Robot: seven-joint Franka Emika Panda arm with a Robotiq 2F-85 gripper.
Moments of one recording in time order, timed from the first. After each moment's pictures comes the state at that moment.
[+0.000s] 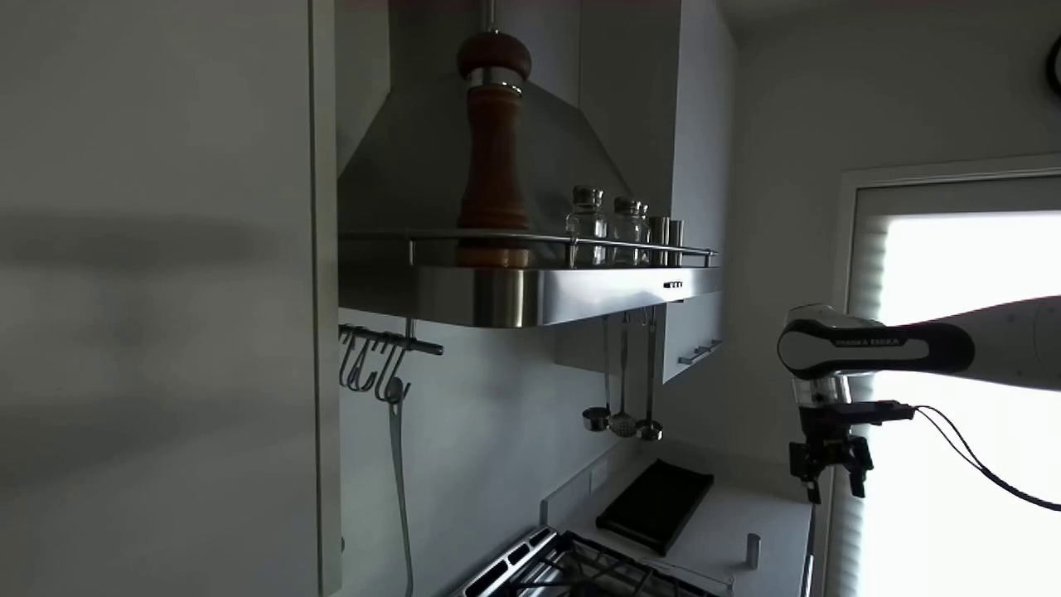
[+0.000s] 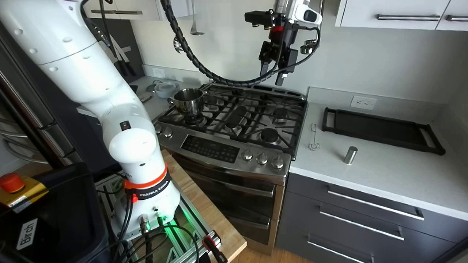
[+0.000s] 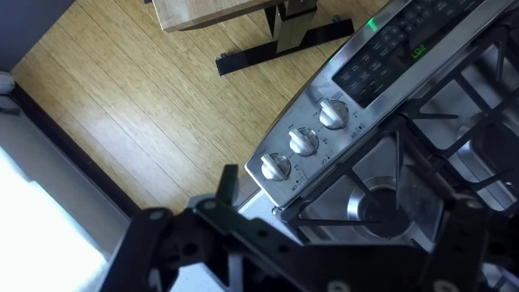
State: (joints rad) arm -0.15 -0.25 -0.14 -2.01 -0.07 1.53 0.01
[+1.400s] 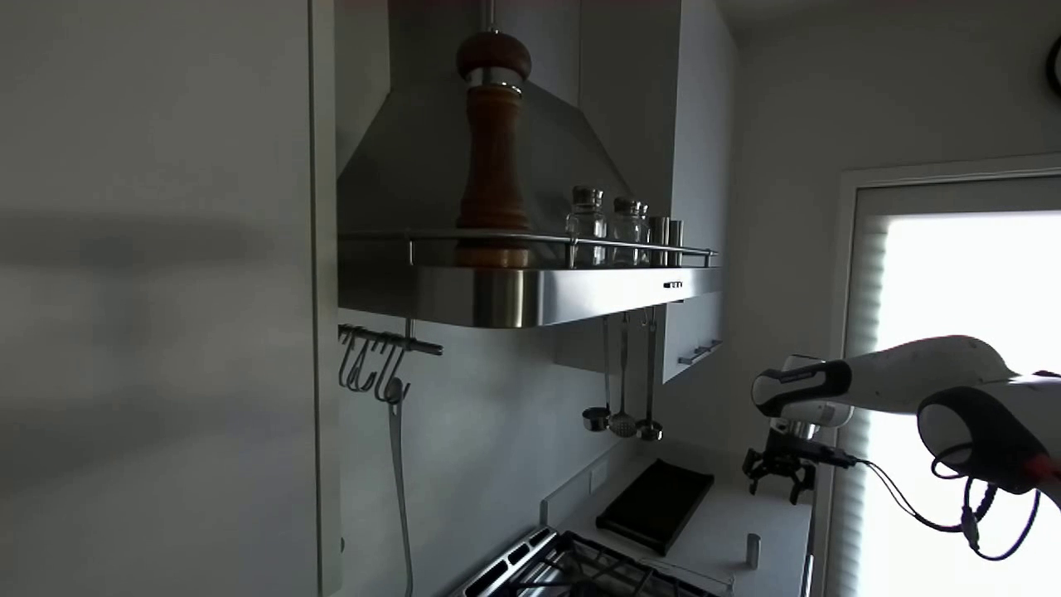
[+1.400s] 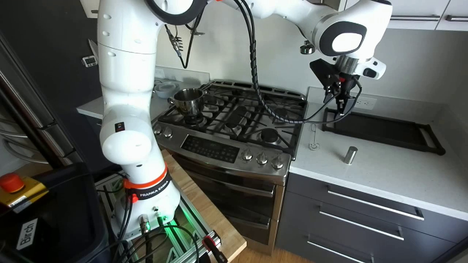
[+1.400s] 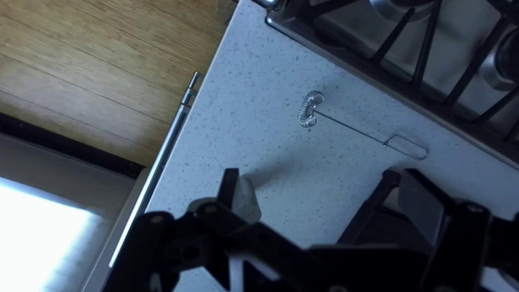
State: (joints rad) arm -0.26 0.30 -0.23 -1.72 0.25 2.04 0.02
